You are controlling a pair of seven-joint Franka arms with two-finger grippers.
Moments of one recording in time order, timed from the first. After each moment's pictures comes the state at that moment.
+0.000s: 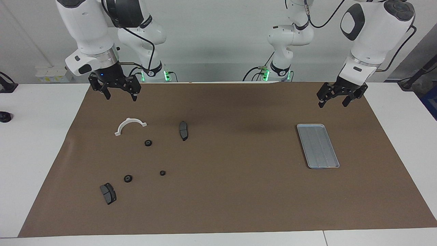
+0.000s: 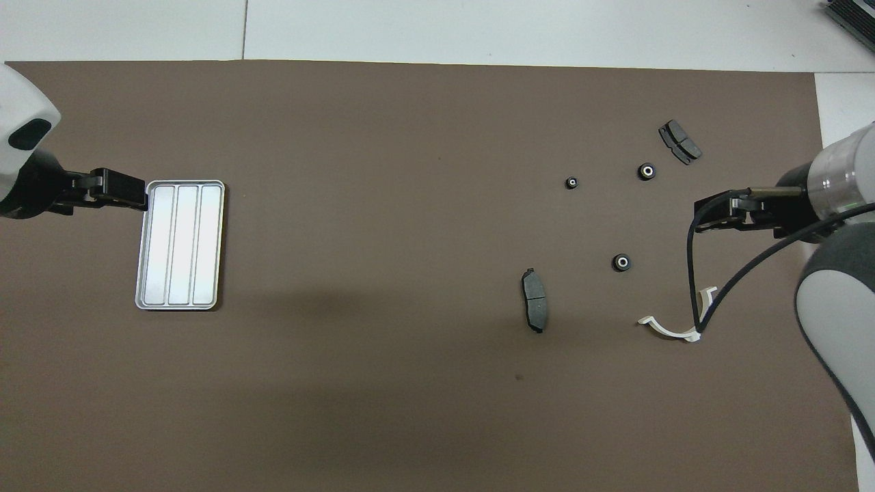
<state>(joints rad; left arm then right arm) -0.08 0.01 0.00 -1.66 -0.03 1.72 -0.06 0.05 -0.02 0.04 -1.66 -0.03 1.64 0.19</state>
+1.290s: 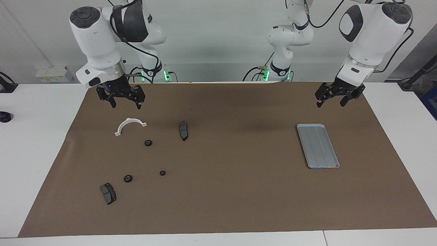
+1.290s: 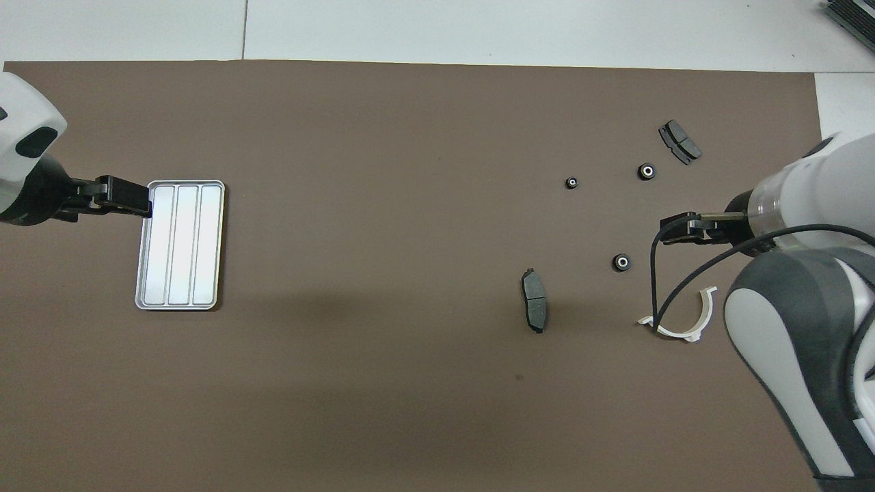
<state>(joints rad) -0.08 0.00 0.00 -1.68 -0.03 1.72 -0.06 0.05 -0.05 0.04 -1.93 -0.03 1.91 0.17</state>
